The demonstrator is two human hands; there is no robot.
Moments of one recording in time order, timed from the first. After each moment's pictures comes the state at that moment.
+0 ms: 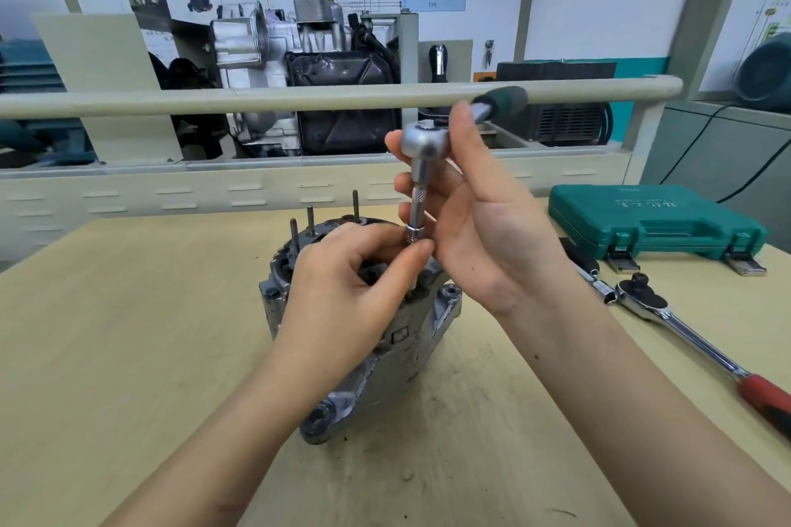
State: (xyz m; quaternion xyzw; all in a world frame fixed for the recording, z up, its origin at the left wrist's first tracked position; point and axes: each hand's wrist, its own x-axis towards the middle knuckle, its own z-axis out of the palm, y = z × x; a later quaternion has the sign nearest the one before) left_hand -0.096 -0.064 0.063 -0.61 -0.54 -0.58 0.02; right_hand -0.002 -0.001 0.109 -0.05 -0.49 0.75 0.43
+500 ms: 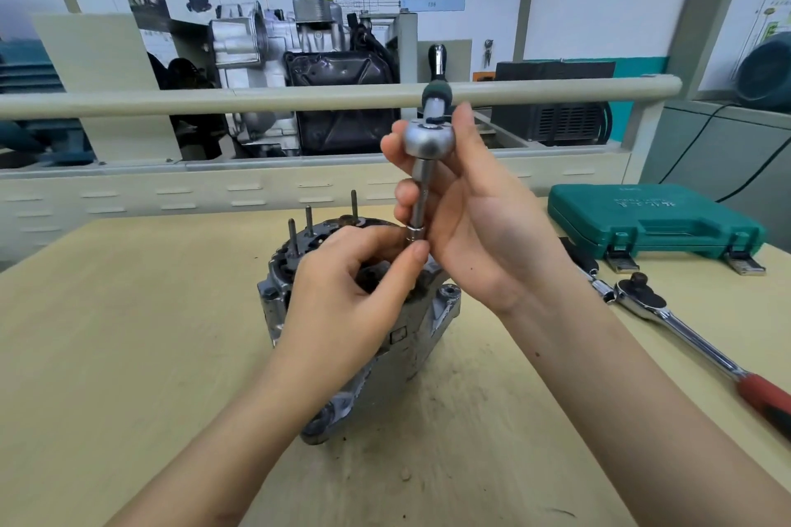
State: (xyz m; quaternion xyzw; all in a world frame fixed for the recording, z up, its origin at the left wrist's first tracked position) left_hand -0.095 -0.064 0.058 -0.60 -0.55 -0.58 0.02; right_hand -0.002 0.001 0.110 -0.04 -0.50 0.76 0.41
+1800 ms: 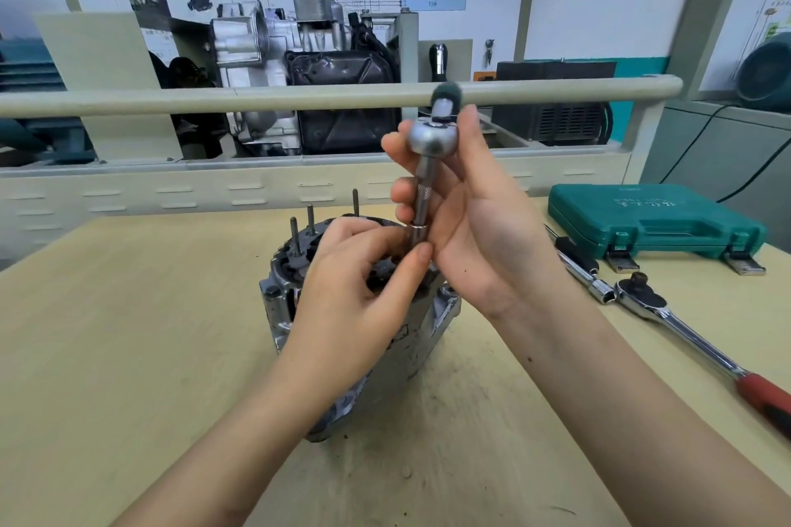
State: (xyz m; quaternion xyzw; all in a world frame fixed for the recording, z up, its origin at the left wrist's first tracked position) left_hand -0.093 -0.063 0.056 -0.61 -0.56 -0.57 0.05; right_hand -0.005 -0.002 0.106 -0.04 -0.48 0.76 0.43
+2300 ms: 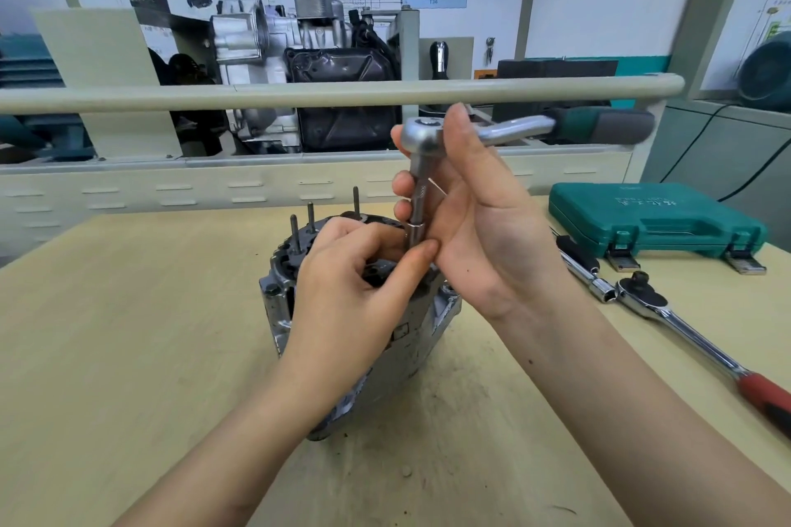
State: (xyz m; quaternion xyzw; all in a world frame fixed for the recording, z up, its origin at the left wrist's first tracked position) left_hand -0.092 -0.061 0.055 -0.58 -0.57 -0.58 0.07; right_hand -0.003 -0.005 0.105 -0.03 -0.48 0.76 0.44
